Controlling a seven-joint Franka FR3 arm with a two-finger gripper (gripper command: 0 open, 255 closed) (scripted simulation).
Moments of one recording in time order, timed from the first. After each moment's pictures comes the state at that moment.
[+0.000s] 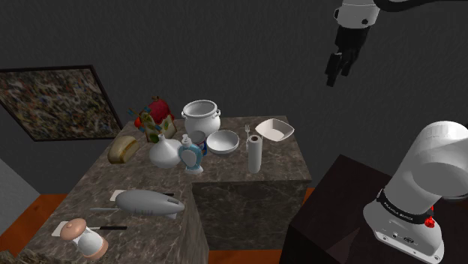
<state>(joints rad) 0.02 -0.80 -0.04 -2.33 -0.12 1.57 0.08</state>
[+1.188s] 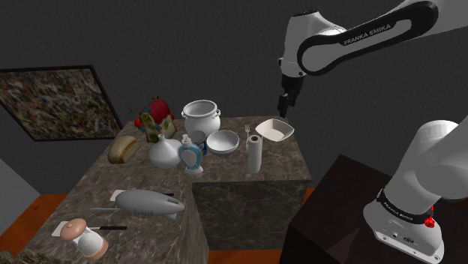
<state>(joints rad) 0.11 -0.37 -0.05 -2.40 -0.10 2.08 -0.03</state>
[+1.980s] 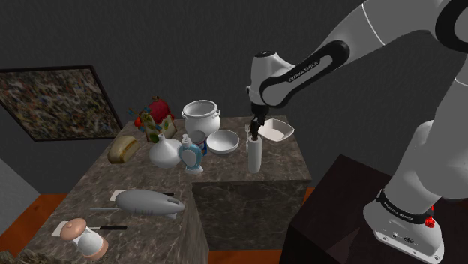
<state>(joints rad) 0.17 0.06 -0.02 -2.24 -0.07 2.36 -0.13</state>
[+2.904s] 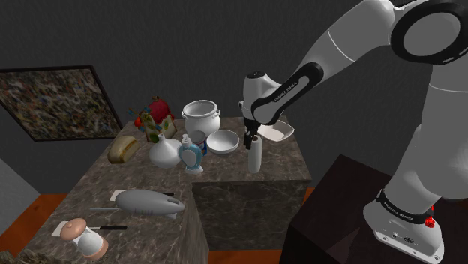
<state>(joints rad) 0.18 0.25 -0.01 -2.19 -0.07 2.51 -0.15</state>
